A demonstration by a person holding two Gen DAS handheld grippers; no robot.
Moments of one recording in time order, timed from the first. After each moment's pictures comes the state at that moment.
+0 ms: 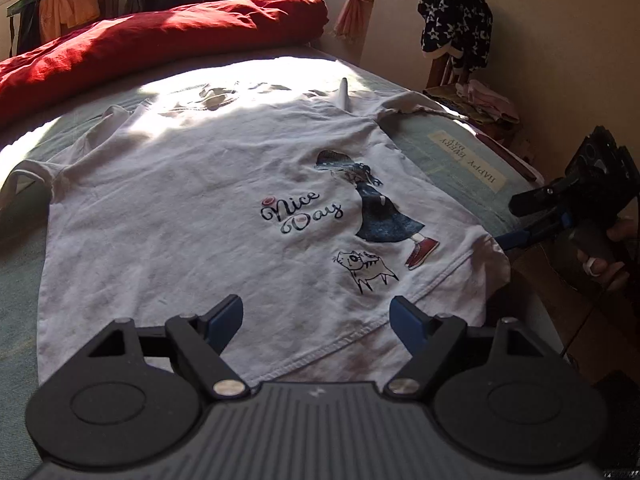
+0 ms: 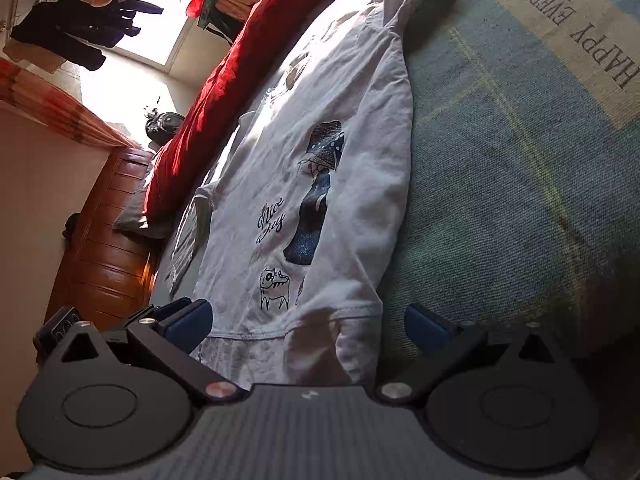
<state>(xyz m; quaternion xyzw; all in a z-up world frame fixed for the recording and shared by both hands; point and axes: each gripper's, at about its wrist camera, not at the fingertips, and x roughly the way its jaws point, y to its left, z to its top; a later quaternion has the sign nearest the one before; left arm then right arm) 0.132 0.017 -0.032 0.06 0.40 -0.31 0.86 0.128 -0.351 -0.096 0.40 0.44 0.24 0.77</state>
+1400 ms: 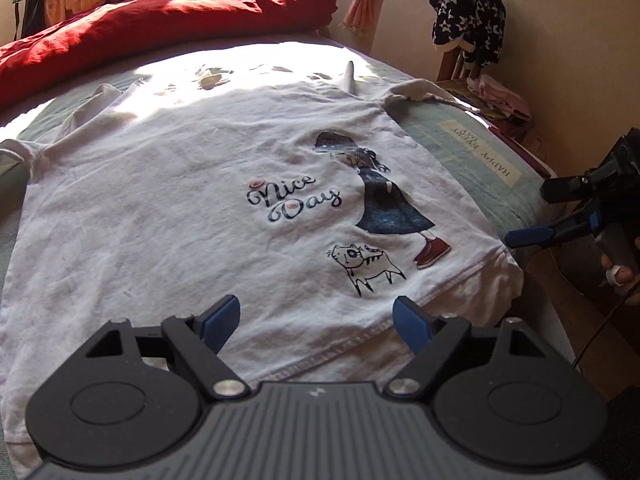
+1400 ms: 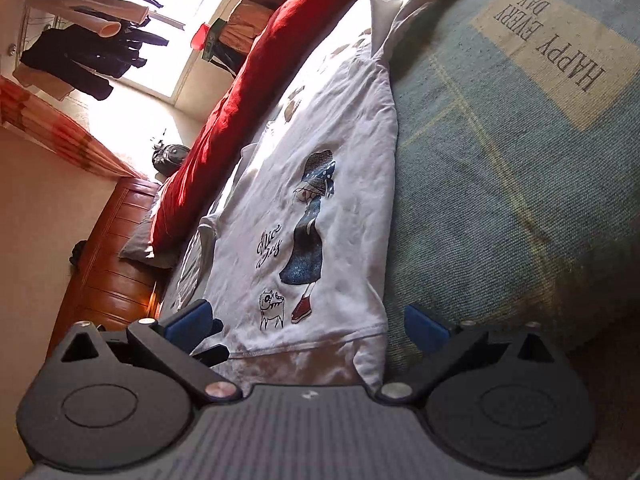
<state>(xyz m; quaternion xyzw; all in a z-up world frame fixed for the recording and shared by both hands) 0.147 -0.003 -0.058 0.04 0.41 -0.29 0.86 0.113 -0.367 -0.100 0.41 0.41 0.23 0.78</state>
